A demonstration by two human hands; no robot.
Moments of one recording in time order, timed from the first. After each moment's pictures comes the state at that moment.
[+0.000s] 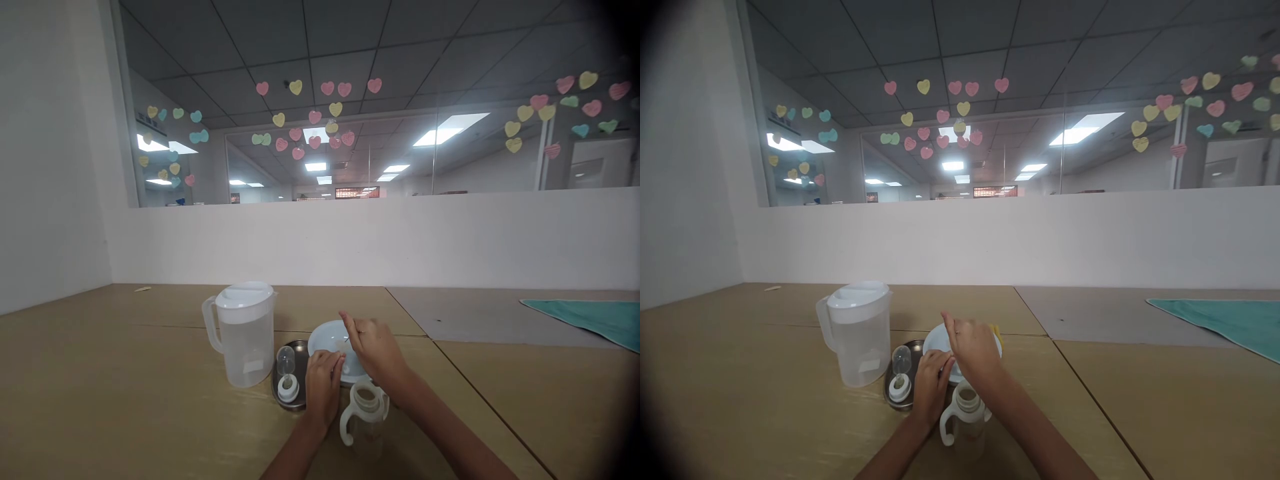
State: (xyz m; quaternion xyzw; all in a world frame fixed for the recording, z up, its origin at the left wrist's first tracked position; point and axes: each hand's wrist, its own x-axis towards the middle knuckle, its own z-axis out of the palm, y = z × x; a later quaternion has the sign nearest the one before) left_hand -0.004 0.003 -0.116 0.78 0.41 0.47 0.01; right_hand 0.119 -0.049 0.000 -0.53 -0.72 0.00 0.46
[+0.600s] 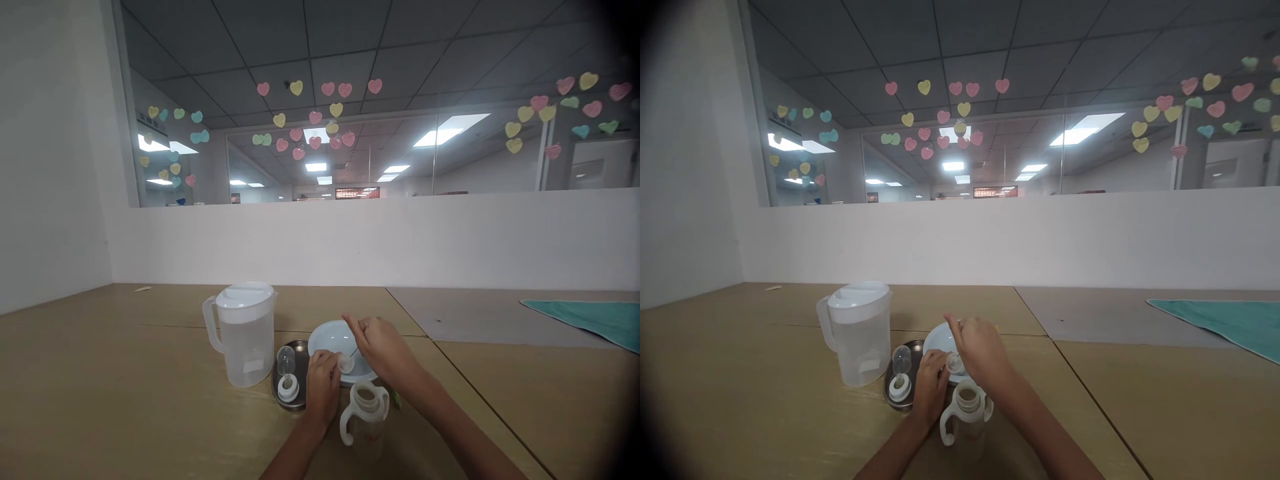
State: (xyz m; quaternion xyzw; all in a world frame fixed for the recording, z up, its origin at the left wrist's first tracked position) left_hand -0.004 0.006 -0.119 0.78 0.40 0.47 0.04; right_hand 0.118 -0.068 0.018 -0.59 -0.71 -0.02 0.37
